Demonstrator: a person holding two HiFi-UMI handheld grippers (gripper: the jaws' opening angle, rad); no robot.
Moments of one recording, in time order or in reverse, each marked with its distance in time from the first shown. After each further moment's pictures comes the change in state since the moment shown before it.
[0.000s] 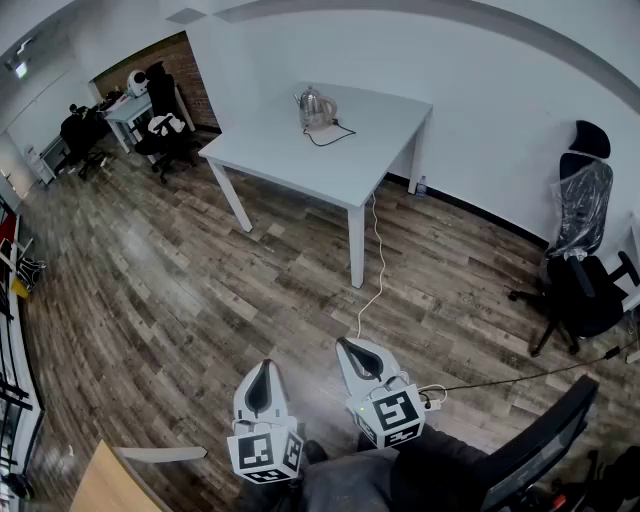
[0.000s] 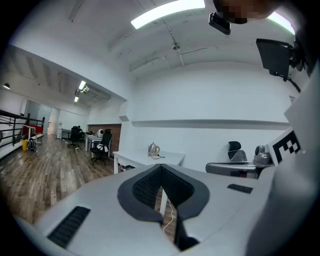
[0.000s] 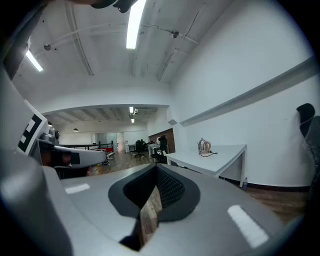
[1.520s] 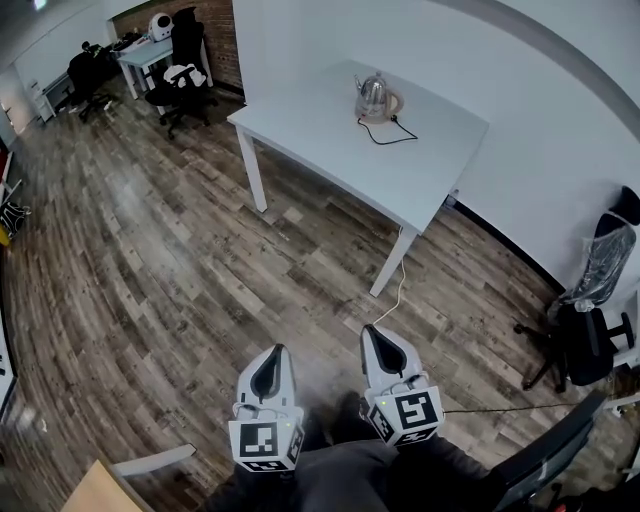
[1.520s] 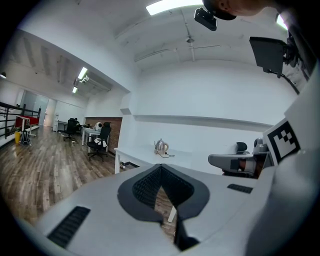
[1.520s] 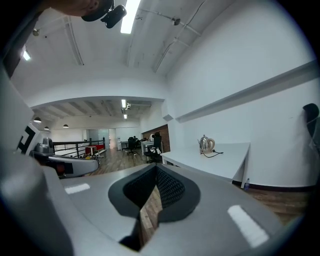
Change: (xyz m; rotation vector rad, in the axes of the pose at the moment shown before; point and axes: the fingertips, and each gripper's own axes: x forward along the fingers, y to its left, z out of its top) left arm 0.165 0.179 0.004 -0.048 0.032 -0.056; right arm 0.232 -0.002 0.010 -0.002 0.022 -0.101
